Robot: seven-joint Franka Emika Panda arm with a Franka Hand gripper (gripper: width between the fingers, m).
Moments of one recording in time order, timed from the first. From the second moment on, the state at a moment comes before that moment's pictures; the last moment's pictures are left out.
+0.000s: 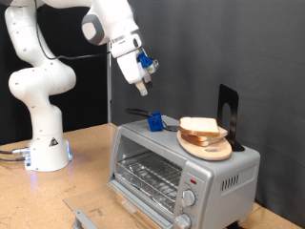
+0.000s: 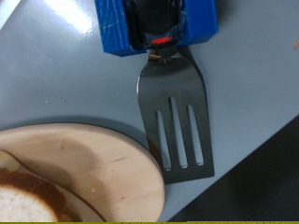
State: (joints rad) arm 0.26 -0.53 0.04 -2.61 0.30 2.46 0.13
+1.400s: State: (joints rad) arm 0.30 -0.41 0.07 -2.68 0.35 2.63 0.05
